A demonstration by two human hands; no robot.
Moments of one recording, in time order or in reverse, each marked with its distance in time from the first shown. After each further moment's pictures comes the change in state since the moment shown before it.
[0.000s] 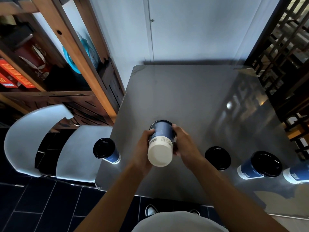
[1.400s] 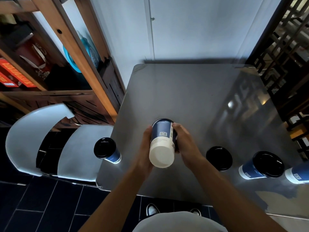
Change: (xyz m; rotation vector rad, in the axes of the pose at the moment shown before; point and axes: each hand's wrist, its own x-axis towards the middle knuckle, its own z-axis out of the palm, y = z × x) left_hand 0.005 -0.007 -0.005 0.054 -0.033 0.037; right_hand 0.004 -0.001 0.000 0.033 -0.028 -0.022
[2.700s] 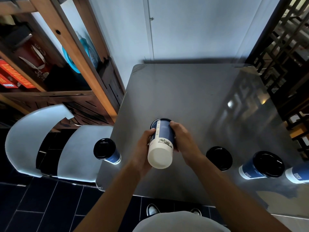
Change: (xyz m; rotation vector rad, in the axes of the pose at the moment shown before) left_hand 0.009 0.007 -0.006 -0.007 -0.076 -0.048; right_hand 0.000 -0.010 0.000 -0.051 -0.021 -0.045
